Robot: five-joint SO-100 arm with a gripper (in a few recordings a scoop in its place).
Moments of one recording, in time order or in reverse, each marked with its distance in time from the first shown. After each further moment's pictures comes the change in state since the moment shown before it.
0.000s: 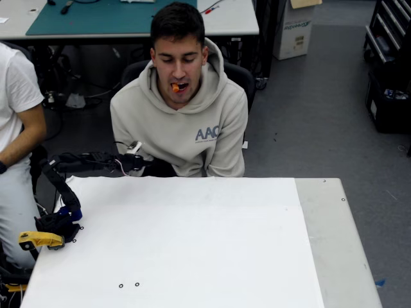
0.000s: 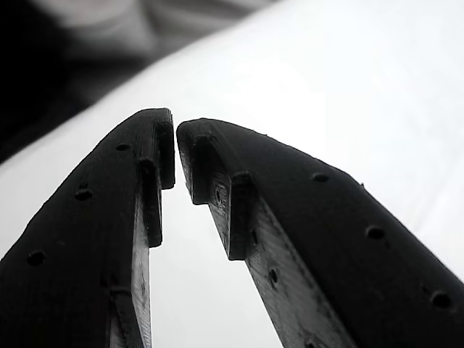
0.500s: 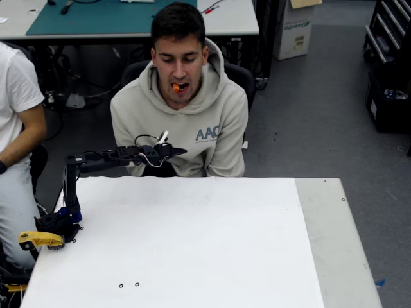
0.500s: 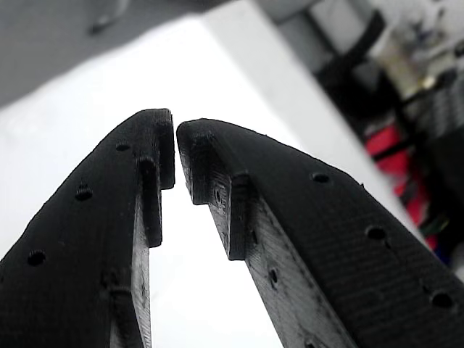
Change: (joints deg) arm 15.0 -29.7 -46.1 0.0 -15.6
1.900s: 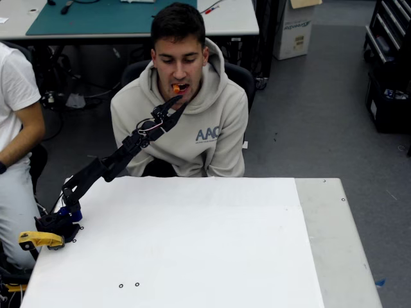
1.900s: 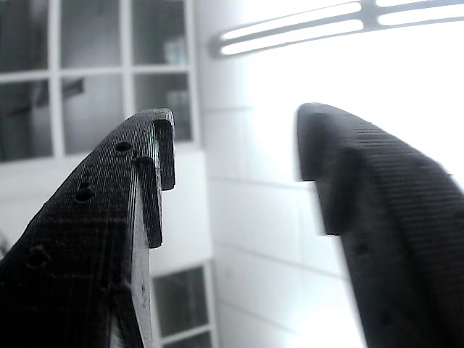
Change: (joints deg) arm -4.0 -48.6 -94.2 -0.1 -61.9
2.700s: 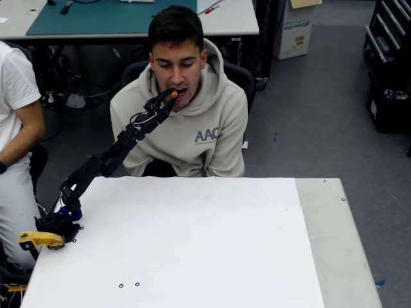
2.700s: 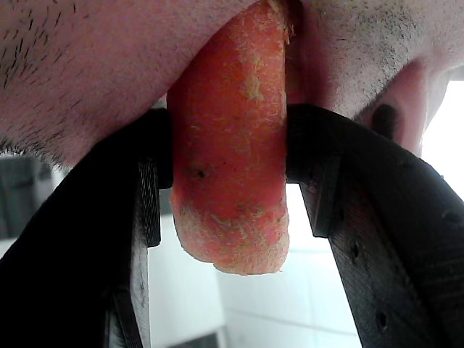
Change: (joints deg) arm -8.9 0.0 -0.1 0.1 -0.5
